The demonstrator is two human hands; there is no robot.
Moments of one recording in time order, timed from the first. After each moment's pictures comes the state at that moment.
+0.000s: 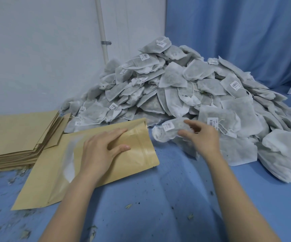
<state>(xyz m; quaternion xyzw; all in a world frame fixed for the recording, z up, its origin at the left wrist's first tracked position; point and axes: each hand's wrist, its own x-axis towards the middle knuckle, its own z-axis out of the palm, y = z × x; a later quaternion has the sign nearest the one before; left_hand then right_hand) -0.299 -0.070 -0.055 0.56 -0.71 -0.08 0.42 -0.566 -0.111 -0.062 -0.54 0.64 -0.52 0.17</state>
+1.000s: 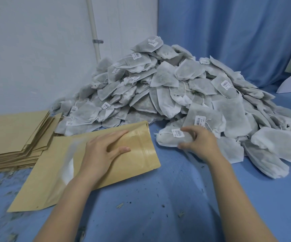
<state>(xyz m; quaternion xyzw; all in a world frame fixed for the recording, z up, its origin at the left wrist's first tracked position) -0.314 -0.071 -0.063 0.51 -0.73 -0.12 0.44 -0.597 -0.103 -0.070 -0.63 0.67 -0.37 0.14</state>
